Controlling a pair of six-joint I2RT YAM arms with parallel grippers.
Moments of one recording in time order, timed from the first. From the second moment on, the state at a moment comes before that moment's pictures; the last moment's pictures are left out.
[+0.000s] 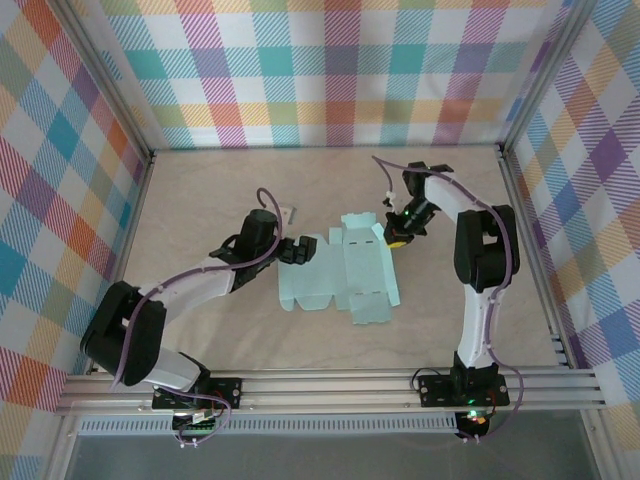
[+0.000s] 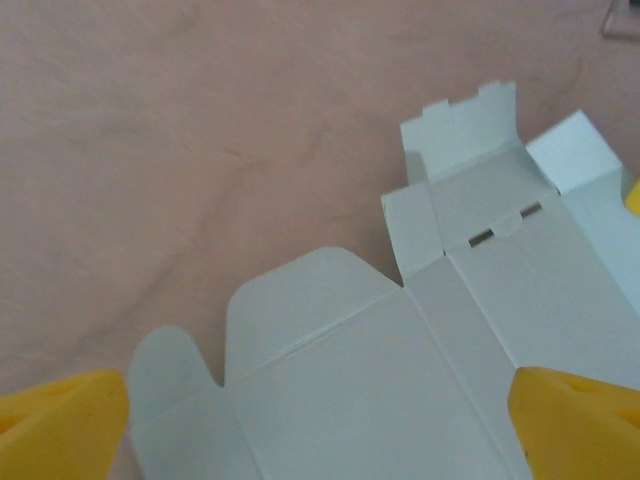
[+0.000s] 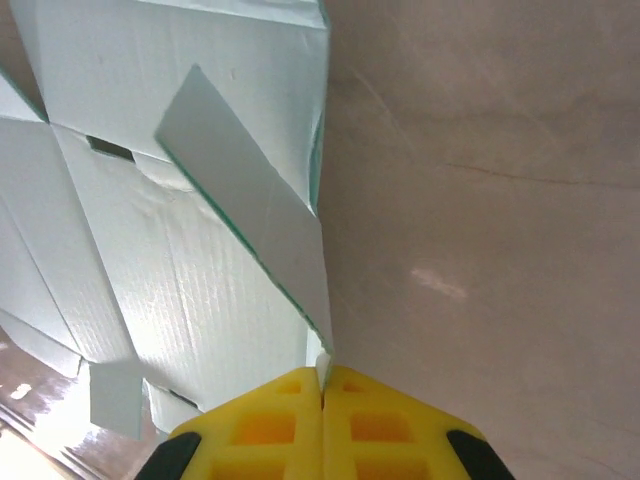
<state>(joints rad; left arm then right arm) -0.54 1.46 0.79 0.03 0.05 -0.24 0.20 2.10 1.66 -1.18 -0.41 -0.08</state>
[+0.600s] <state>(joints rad) -0.57 1.61 0.69 0.05 0.18 -0.52 0.15 1.70 1.14 -0.72 -0.50 0.08</state>
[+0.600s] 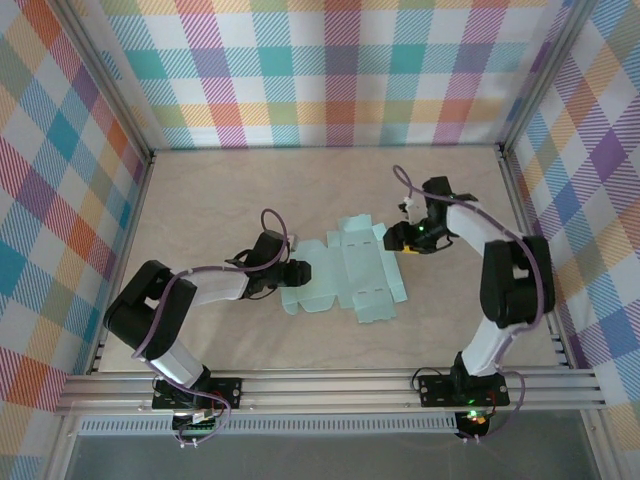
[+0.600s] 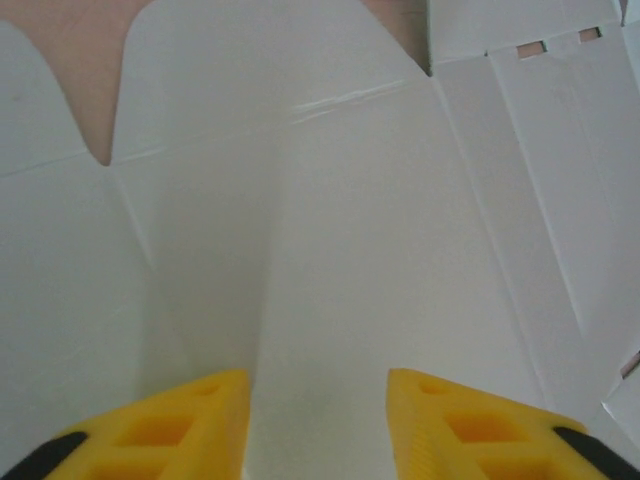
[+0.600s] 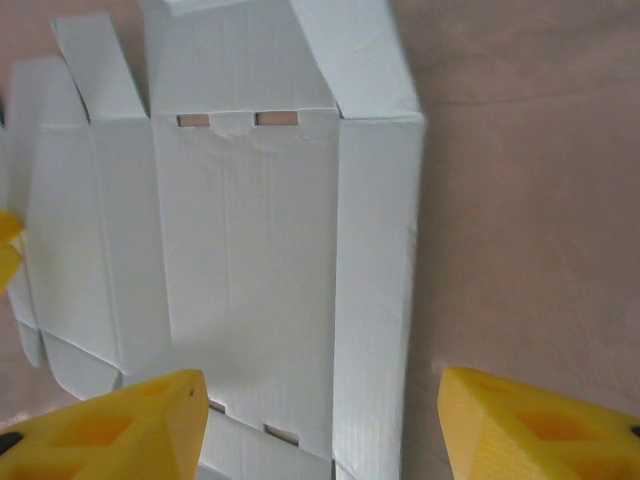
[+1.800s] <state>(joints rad) -0.57 1.66 0.68 0.14 0.18 -0.54 0.13 1.59 0.76 -0.26 -0.54 0.34</state>
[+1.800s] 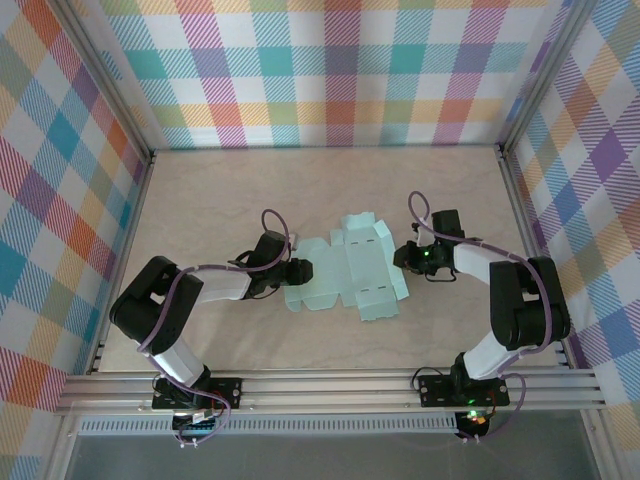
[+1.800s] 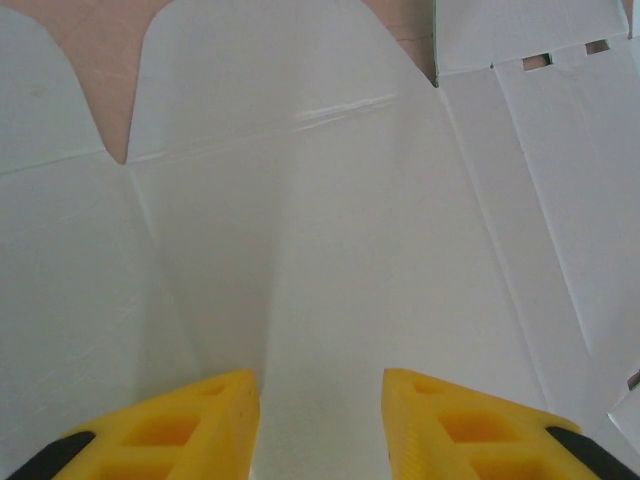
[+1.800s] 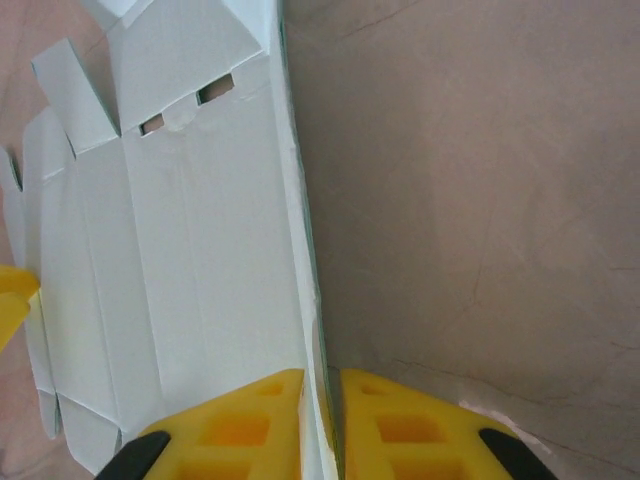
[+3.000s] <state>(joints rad) -0.49 1.42 0.74 -0.01 0.09 -0.49 0.50 1.69 1.08 -0.51 0.26 0.07</state>
